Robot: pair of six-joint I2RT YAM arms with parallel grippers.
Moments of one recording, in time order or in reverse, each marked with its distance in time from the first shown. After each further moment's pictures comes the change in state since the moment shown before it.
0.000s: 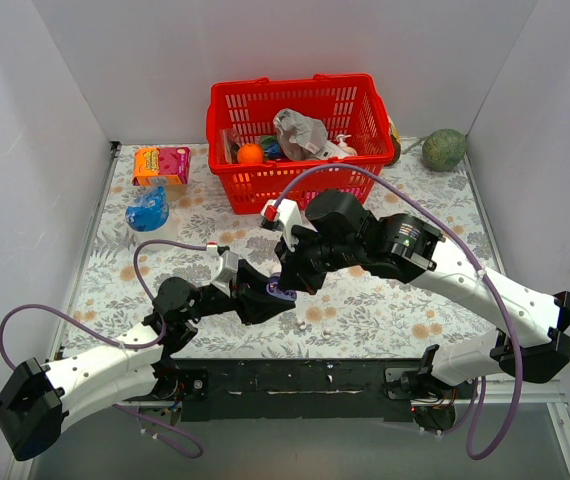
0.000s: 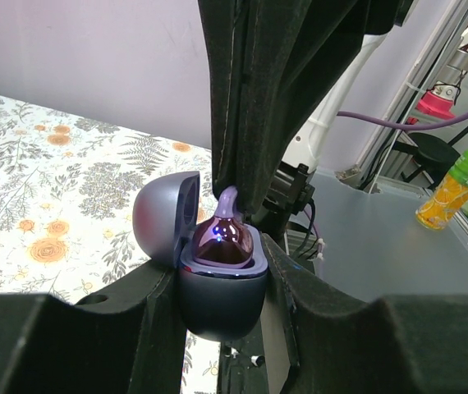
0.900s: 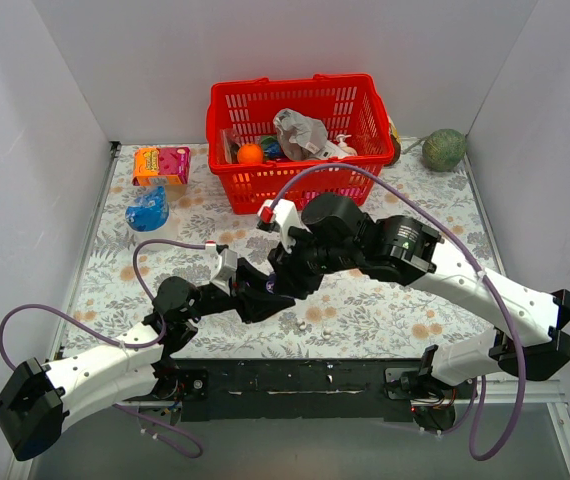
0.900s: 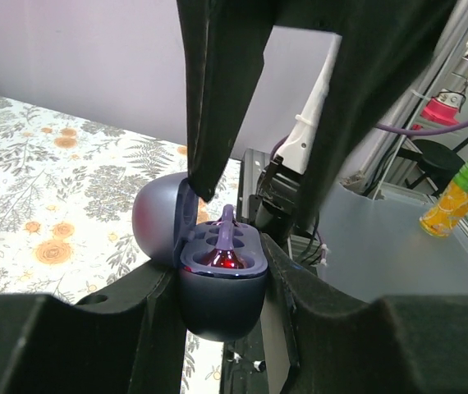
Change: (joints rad) left arm 0.000 0.005 0.002 0.008 -0.010 -0.006; right arm 0.034 0.017 0.027 -0.016 0.066 0.011
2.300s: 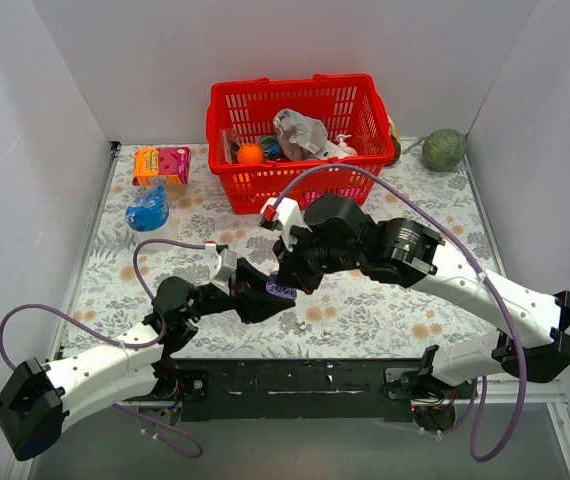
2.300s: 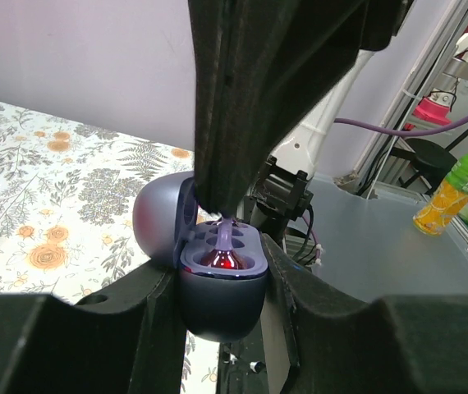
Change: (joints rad) left arm 0.000 0.002 0.003 0.014 0.013 -0.011; right arm -0.003 -0.022 -0.035 0.050 0.021 0.011
